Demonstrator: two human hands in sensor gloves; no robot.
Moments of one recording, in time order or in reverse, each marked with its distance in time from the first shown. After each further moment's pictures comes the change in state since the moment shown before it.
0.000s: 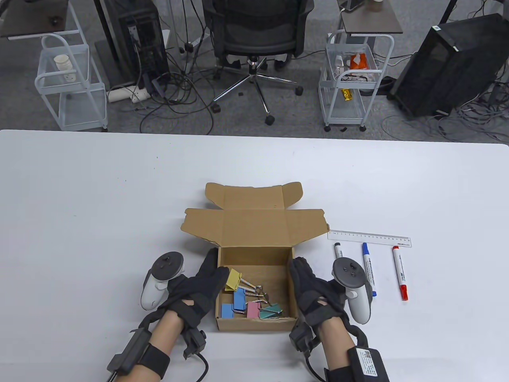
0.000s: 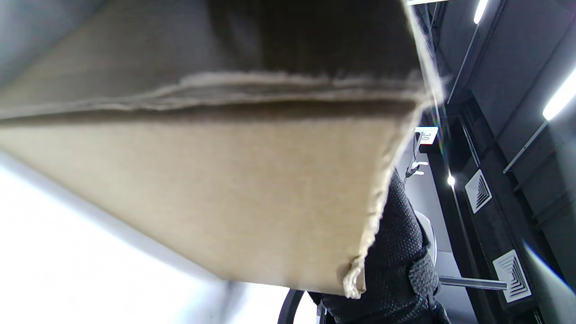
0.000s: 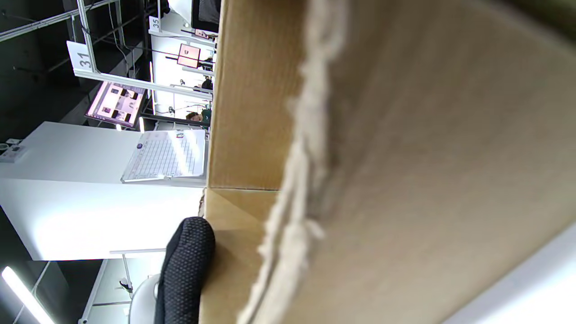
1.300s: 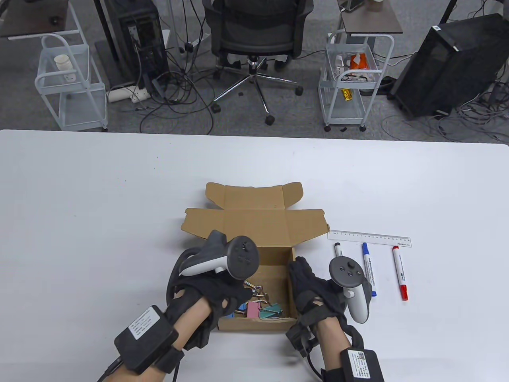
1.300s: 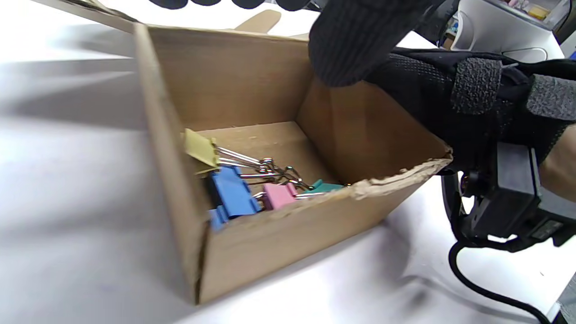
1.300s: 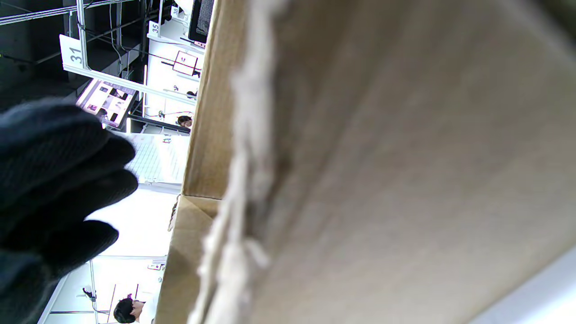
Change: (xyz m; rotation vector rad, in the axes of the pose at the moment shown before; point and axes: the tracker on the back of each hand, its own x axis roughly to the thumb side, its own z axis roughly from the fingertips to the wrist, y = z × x) left_hand 0.163 -0.075 -0.013 -0.178 0.282 -1.174; right_hand 0.006 0.001 0.002 -0.072 0.020 0.093
